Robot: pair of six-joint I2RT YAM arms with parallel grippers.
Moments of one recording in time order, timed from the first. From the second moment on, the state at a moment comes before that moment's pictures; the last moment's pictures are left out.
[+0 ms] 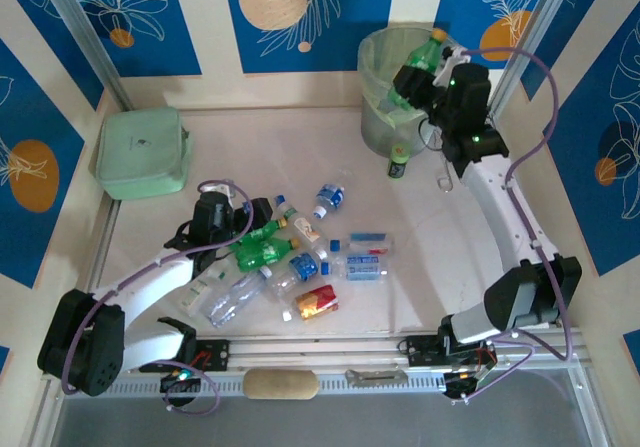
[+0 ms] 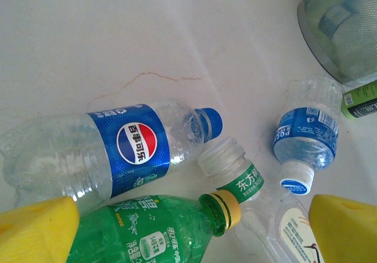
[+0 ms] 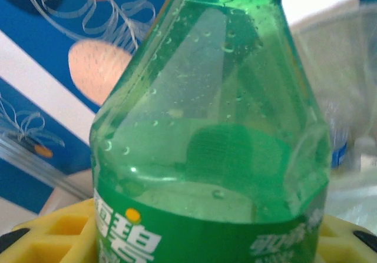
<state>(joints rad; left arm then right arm) -0.40 1.17 0.53 0.06 0.02 -0.65 0.15 1.48 1.54 -0.21 -0.15 0.55</state>
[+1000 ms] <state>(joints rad) -0.40 1.13 0.51 0.06 0.02 -0.65 0.08 2.41 2.66 -0.73 -0.08 0.47</state>
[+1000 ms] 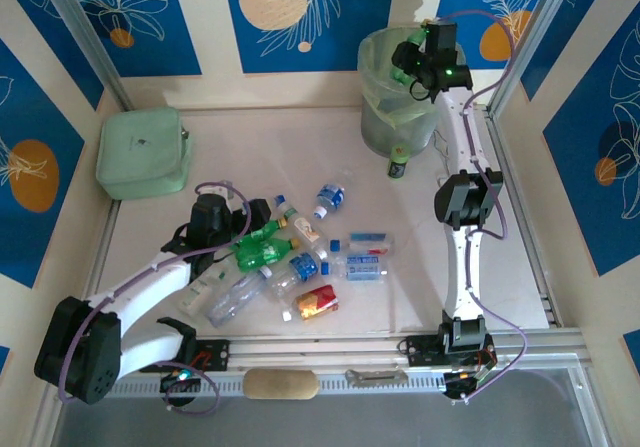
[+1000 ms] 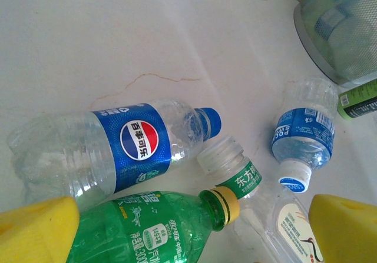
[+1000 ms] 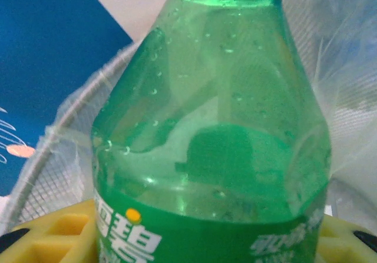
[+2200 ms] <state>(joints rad) -0.40 1.05 0.58 -0.19 0.04 -0.53 0.32 1.67 1.87 -0.51 -0.16 0.38</state>
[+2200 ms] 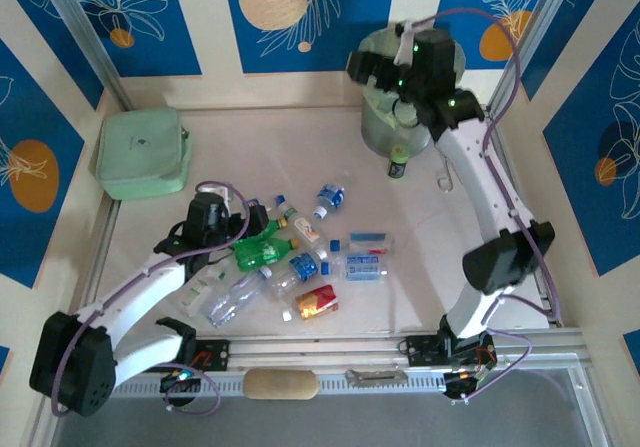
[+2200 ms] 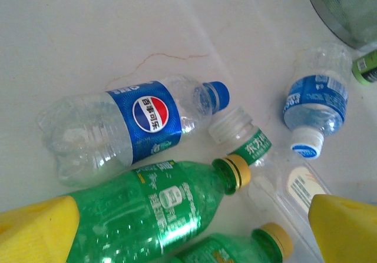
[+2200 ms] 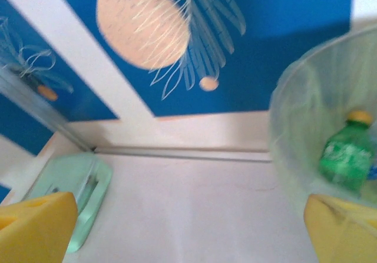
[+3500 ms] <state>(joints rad) -0.76 0.97 0.52 -0.86 0.03 -0.70 0.37 1.31 1.07 -0.25 -0.16 0.66</state>
